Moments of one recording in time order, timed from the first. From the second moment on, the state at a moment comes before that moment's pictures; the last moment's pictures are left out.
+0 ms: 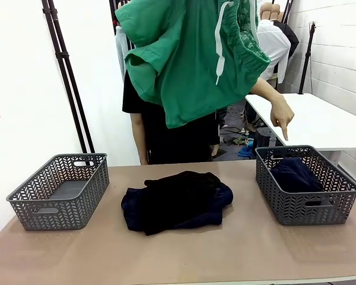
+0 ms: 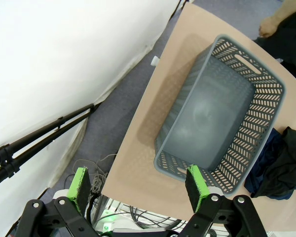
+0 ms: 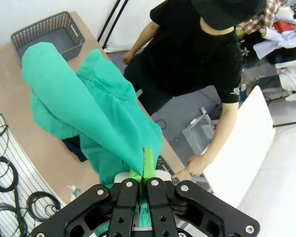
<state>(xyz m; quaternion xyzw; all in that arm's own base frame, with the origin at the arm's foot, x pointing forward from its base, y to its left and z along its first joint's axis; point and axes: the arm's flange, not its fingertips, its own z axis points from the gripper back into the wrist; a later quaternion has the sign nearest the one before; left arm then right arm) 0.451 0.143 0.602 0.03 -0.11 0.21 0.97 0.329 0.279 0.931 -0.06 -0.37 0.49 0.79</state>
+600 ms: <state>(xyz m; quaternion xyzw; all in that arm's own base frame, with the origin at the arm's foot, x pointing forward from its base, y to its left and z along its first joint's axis) 0.451 0.144 0.602 0.03 -0.11 0.21 0.97 0.348 0.245 0.936 -0.07 -0.37 0.45 0.81</state>
